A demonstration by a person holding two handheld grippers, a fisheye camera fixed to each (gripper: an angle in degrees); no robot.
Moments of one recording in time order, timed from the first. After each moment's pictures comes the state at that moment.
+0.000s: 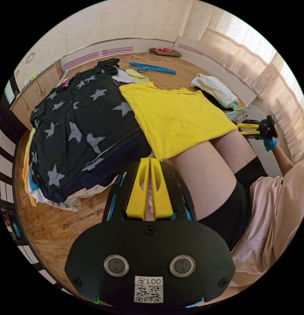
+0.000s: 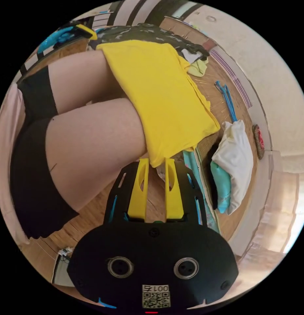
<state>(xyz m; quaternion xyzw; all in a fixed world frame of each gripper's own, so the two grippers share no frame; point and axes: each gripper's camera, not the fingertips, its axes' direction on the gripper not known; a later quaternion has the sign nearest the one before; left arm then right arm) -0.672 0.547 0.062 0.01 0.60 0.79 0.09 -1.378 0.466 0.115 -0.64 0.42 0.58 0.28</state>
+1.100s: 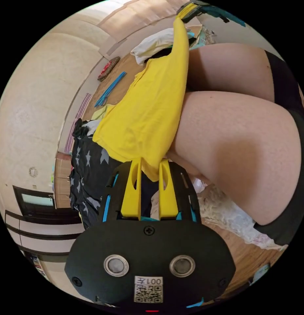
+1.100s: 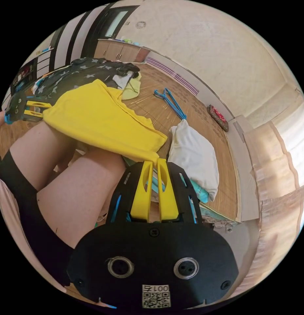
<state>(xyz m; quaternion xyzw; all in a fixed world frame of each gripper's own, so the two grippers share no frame) -0.877 0.591 0.020 0.41 0.53 0.74 -0.05 -1.353 0.381 0.070 -0.56 0.62 0.52 0.15</state>
